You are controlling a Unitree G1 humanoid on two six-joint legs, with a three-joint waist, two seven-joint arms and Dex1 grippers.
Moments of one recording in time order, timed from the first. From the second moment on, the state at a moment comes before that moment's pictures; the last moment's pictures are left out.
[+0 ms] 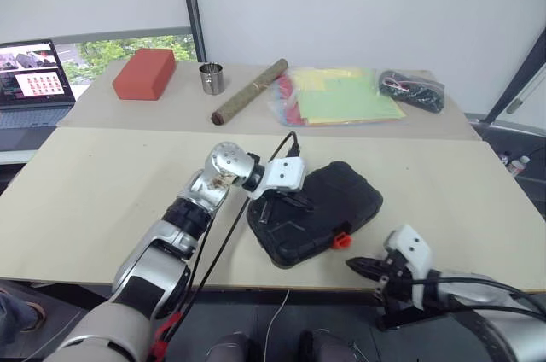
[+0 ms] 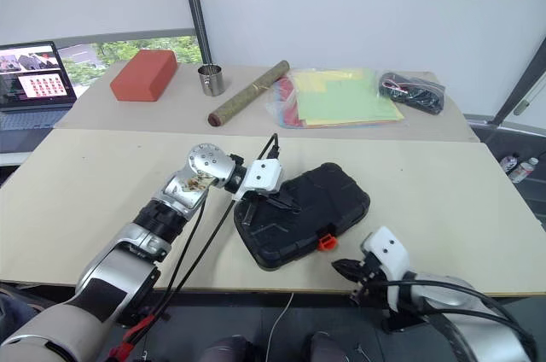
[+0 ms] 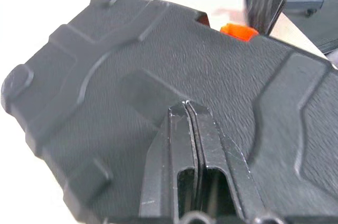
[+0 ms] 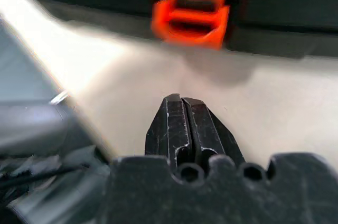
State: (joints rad) left arm -0.98 0.27 -0.42 0.59 0.02 -0.10 -1.38; right arm 0.10 -0.69 -0.01 -0.51 0.41 0.68 0.67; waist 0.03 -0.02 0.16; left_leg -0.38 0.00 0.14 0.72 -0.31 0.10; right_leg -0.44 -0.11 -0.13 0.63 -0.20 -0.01
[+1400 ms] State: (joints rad) left arm -0.73 0.75 -0.15 0.30 -0.24 0.40 -1.52; right arm 0.03 -0.94 -0.41 -0.58 0.68 0.83 1.01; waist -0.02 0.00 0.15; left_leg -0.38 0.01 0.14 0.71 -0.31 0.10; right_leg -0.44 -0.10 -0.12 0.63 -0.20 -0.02
